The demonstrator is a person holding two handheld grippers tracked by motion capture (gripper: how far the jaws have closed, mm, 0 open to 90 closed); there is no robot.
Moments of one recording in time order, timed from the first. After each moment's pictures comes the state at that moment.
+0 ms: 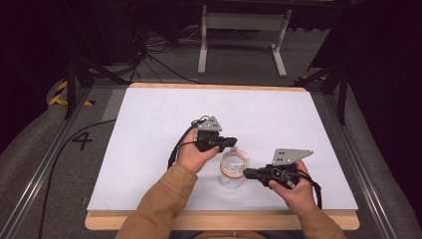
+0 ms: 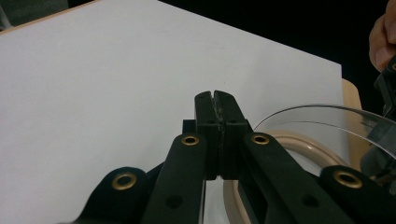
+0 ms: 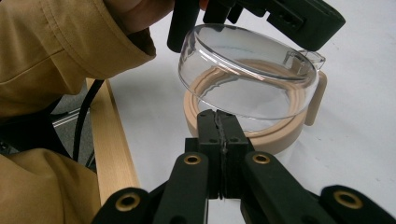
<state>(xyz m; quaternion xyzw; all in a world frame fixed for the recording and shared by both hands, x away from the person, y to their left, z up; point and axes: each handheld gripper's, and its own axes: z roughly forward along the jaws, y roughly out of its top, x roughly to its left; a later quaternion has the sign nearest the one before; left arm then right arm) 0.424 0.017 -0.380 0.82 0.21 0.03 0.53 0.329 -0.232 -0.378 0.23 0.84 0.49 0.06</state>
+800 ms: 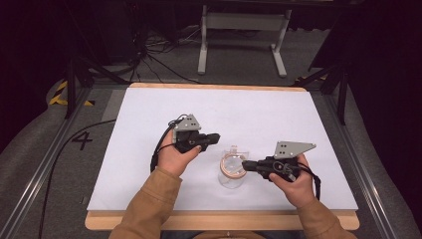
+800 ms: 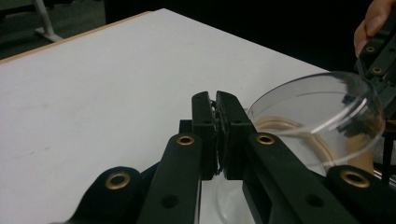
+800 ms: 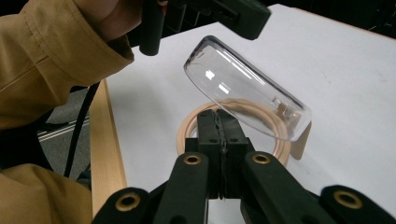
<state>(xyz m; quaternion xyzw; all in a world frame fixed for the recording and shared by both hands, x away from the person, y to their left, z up) 0.403 0.073 -0.359 0.80 0.25 0.07 0.54 0.341 -0.231 -0.362 0.21 0.82 0.52 0.07</state>
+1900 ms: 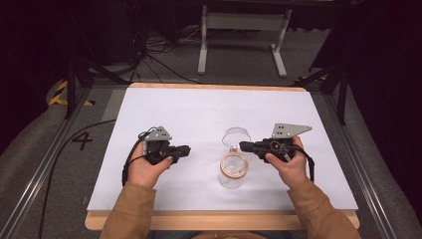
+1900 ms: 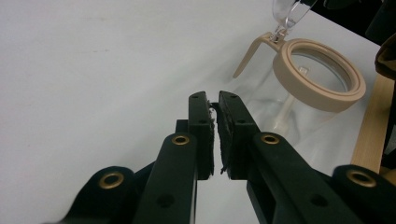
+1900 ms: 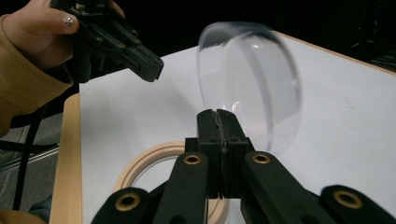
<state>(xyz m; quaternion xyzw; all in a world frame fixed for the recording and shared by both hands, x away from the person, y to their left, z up) 0.379 0.137 -0.377 0.81 0.33 0.06 0.48 0.387 -0.230 -0.358 0.22 0.80 0.55 0.08</state>
